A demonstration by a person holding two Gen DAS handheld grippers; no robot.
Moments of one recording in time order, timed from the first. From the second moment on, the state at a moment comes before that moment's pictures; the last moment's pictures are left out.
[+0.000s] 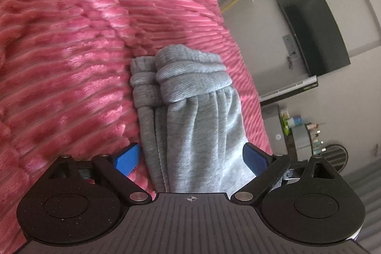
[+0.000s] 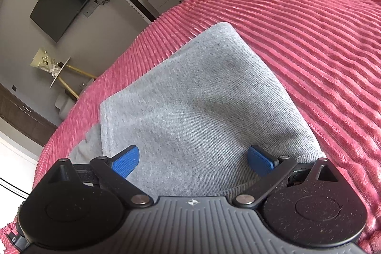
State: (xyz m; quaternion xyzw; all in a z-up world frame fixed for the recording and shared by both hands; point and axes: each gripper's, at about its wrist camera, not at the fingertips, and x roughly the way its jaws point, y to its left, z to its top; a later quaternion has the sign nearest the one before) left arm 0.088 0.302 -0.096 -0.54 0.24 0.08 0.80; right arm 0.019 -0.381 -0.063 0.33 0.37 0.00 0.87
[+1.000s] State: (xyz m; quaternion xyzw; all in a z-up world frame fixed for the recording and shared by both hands) left arm 0.096 0.330 -0.124 -0.58 0.19 0.01 0.79; right arm 0.024 -0.370 -0.062 0.29 0.38 -0.01 0.88
